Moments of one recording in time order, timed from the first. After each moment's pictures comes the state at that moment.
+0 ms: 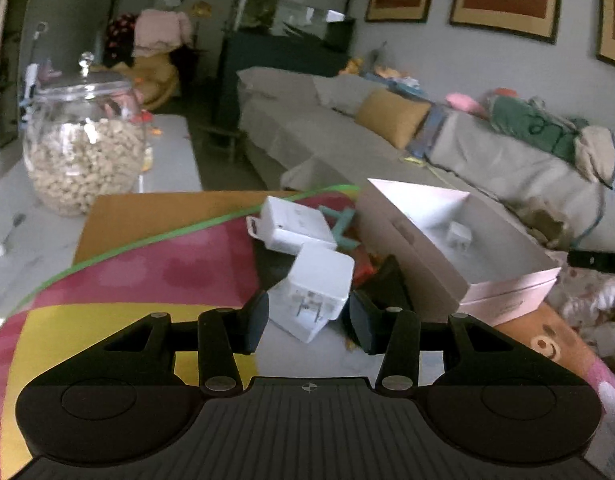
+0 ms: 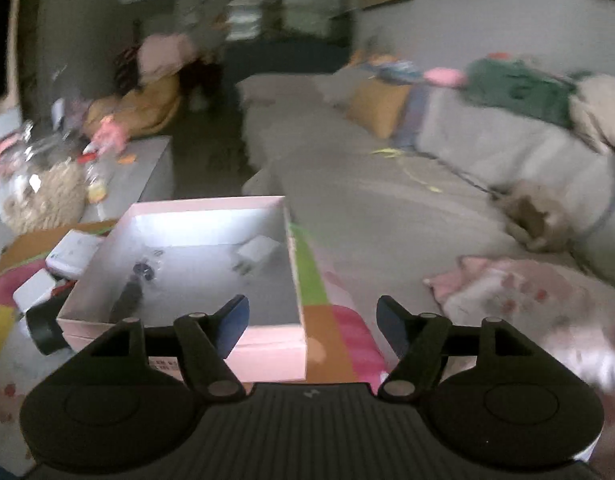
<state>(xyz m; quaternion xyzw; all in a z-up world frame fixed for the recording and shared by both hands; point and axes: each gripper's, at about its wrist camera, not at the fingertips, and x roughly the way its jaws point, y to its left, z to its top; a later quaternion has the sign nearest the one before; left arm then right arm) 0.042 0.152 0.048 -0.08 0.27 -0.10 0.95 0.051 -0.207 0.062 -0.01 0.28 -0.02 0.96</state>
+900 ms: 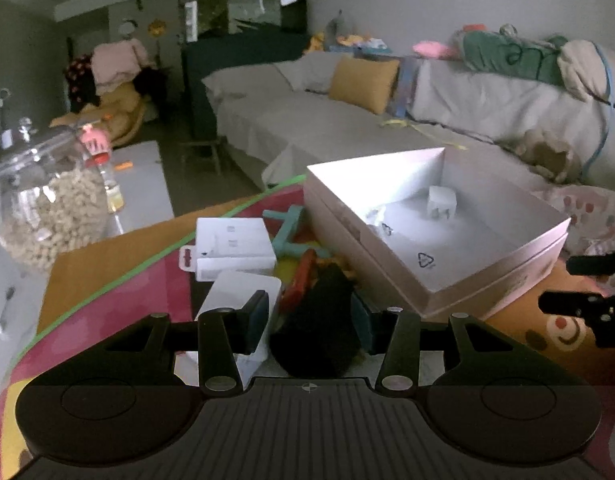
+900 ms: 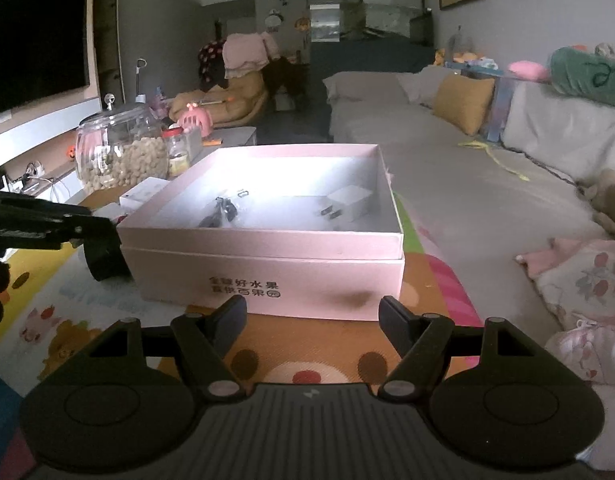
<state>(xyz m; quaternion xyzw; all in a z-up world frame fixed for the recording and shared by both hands) 0.079 0.067 0.041 0.05 0.29 -0.11 0.95 0.045 -0.191 -0.001 -0.01 0.28 0.12 0.95</state>
